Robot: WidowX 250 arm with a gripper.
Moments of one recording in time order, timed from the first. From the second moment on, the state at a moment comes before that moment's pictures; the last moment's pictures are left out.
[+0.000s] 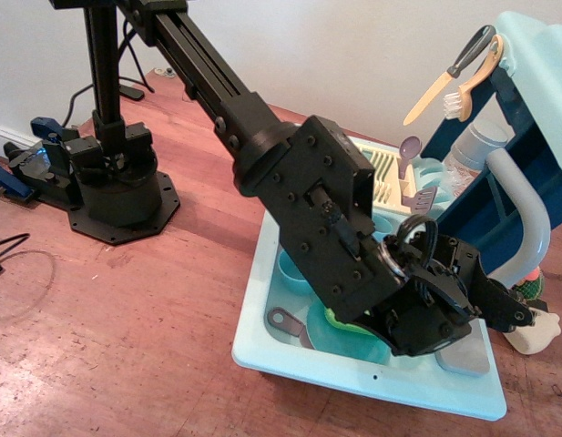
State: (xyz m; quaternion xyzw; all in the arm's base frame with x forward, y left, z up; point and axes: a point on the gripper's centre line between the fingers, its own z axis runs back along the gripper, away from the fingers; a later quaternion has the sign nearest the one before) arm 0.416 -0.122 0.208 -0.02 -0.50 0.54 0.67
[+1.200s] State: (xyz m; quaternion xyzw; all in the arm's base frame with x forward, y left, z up) arm 0.415 -0.119 0.177 0.04 -0.45 0.63 0.64
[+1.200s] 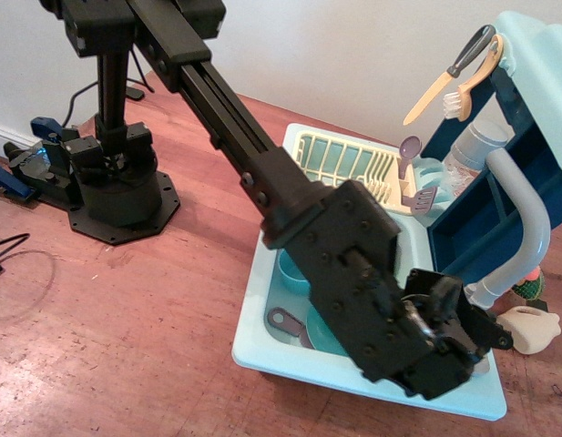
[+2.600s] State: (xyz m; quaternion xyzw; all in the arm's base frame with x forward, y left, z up) arm 0.338 -0.086 0.137 0.16 -0.21 0.77 0.58
